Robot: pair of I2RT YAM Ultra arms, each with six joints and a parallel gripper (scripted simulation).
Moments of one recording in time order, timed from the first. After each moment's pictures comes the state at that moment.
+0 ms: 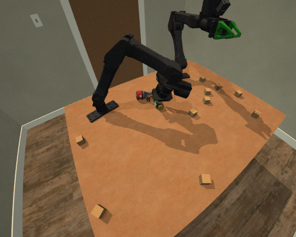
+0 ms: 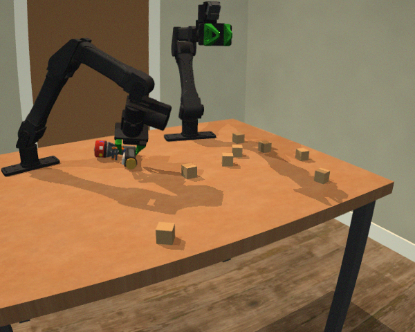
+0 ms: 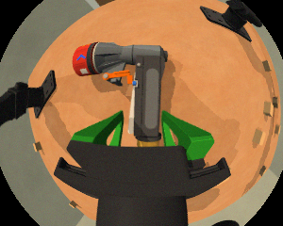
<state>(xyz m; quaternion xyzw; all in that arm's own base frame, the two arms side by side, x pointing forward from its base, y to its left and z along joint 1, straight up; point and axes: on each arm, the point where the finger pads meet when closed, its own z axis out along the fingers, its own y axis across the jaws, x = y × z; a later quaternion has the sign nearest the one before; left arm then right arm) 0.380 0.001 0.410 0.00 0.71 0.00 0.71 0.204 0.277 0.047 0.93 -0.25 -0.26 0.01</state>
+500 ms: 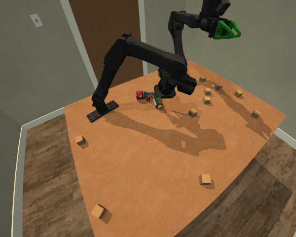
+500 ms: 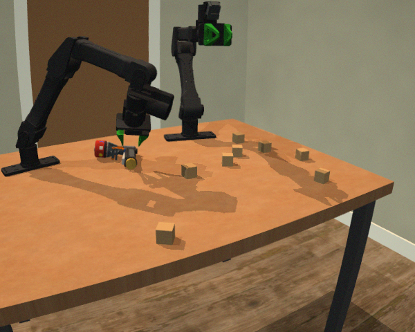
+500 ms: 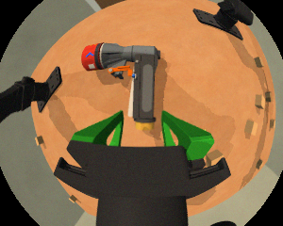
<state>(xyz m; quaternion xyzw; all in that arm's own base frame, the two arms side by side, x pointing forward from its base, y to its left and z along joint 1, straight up) 0.380 0.001 0.410 0.00 0.71 0.00 0.71 0.225 0.275 0.080 0.94 -0.25 -0.25 0.00</state>
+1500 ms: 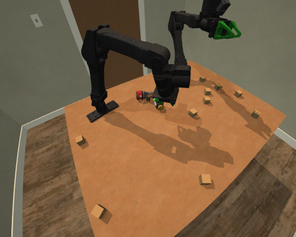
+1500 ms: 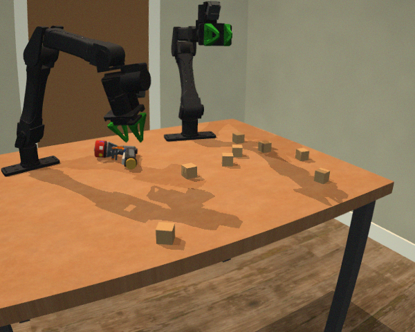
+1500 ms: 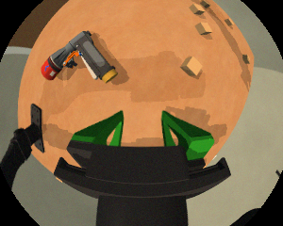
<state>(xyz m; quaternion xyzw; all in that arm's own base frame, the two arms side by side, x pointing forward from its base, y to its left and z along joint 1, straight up) 0.380 0.001 0.410 0.00 0.71 0.00 0.71 0.315 0.233 0.122 0.83 -0.53 -0.10 -0.14</state>
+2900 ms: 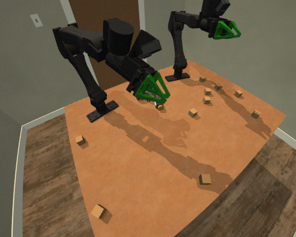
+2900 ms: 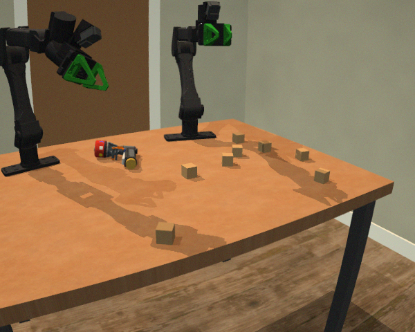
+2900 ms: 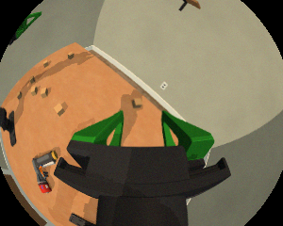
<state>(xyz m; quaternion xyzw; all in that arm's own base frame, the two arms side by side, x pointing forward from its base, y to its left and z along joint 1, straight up) 0.380 0.000 0.410 0.00 0.71 0.00 0.71 0.414 0.087 0.304 0.29 -0.80 0.04 -0.53</state>
